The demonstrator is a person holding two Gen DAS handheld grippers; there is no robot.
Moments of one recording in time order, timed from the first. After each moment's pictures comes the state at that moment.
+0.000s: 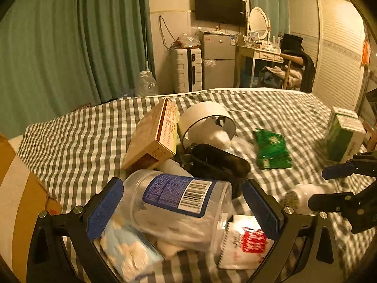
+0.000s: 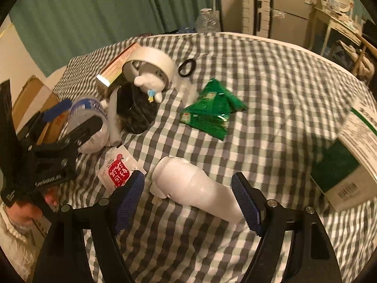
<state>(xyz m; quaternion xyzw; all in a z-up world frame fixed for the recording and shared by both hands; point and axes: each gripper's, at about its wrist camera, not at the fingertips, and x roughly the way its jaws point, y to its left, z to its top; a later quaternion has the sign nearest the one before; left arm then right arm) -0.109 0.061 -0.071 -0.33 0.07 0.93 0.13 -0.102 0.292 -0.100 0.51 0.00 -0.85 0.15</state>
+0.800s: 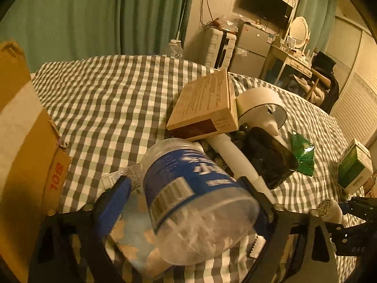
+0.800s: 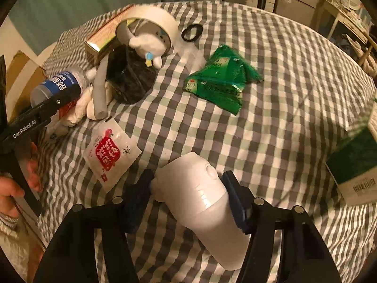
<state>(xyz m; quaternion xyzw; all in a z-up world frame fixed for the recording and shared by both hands) -0.129 0.001 -0.099 -0.41 -0.05 0.91 0.07 -0.102 0.275 -0.114 0.56 0.02 -0.81 0.13</state>
